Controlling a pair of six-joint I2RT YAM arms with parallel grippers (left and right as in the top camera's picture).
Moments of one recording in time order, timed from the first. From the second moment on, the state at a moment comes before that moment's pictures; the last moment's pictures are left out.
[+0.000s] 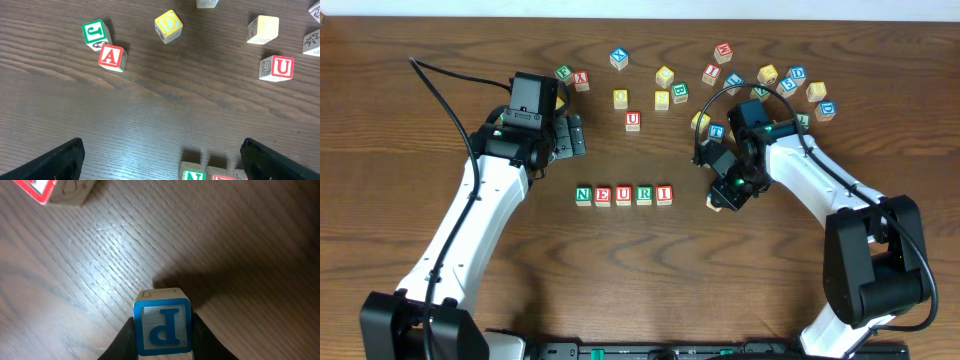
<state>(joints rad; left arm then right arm) -0.21 1.52 1.21 -0.73 -0.16 -0.33 0.29 1.85 1.20 -0.88 -0.24 -0.54</state>
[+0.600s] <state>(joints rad) -0.21 1.52 1.21 -0.73 -0.16 -0.33 0.29 1.85 1.20 -0.87 -0.34 -0.72</state>
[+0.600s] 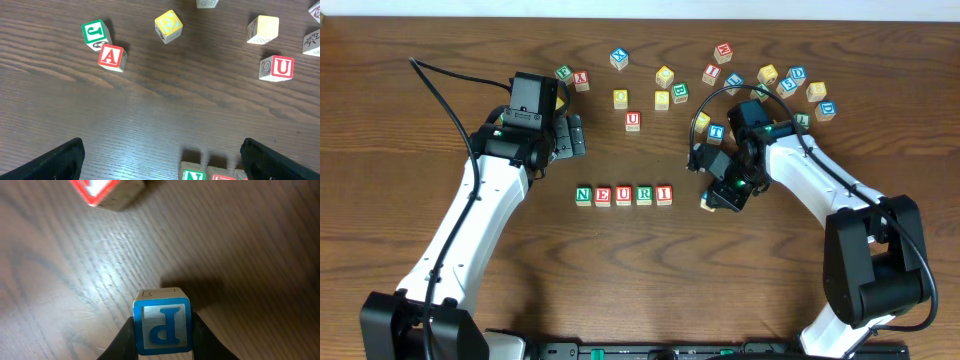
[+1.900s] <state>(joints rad) -0.21 1.52 1.21 -0.73 -0.16 -0.33 0.29 1.84 1.10 -0.73 -0.42 -0.98</state>
